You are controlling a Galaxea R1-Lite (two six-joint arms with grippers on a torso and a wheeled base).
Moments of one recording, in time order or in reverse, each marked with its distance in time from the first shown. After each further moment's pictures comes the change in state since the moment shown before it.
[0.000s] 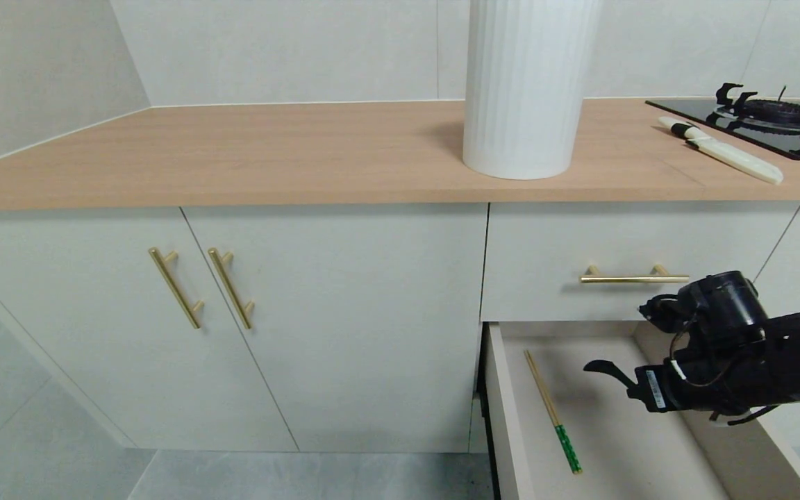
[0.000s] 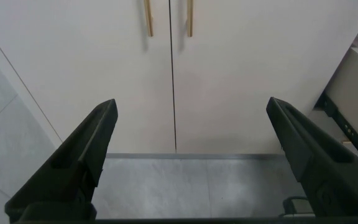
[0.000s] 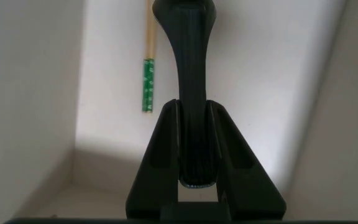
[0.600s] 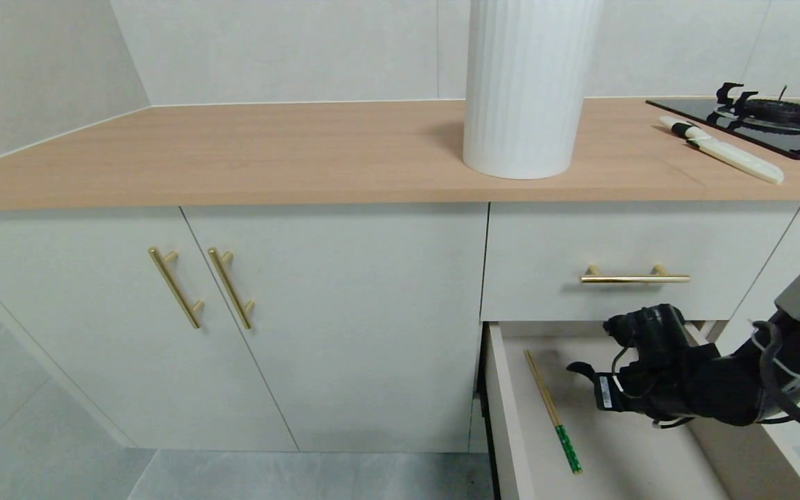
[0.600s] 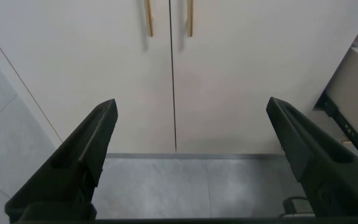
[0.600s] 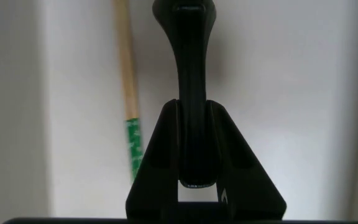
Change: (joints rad) left arm 0.000 0.000 0.000 0.000 0.000 0.000; right arm 0.044 0.303 0.006 -0.365 -0.138 0.121
